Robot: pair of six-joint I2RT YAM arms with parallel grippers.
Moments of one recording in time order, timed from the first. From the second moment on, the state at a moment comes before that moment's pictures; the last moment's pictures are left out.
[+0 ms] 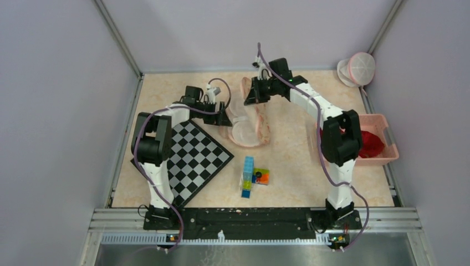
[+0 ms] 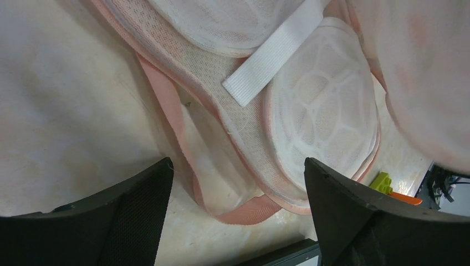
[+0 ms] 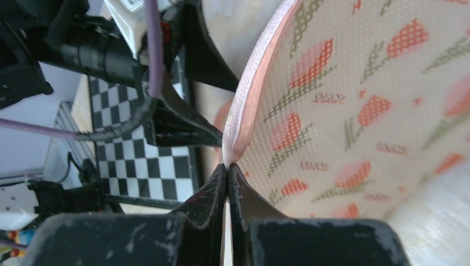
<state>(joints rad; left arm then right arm) -0.18 2.01 1.30 -0.21 0.76 -0.06 0.43 2.01 1.76 -0.48 -0.60 0.25</state>
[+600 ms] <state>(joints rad) -0.07 1.95 1.28 -0.20 0.74 -0.07 0.47 2.14 1.86 -0.36 -0.74 0.39</state>
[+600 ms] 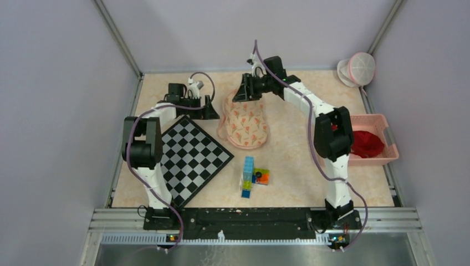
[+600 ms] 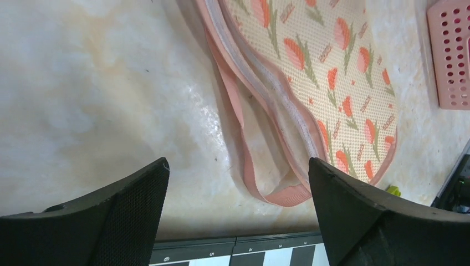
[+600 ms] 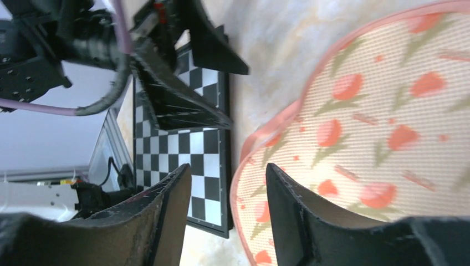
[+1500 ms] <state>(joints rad) -0.49 2.15 1.77 -0.66 0.47 0.88 0.20 1.71 1.46 -0.35 -0.68 0.29</state>
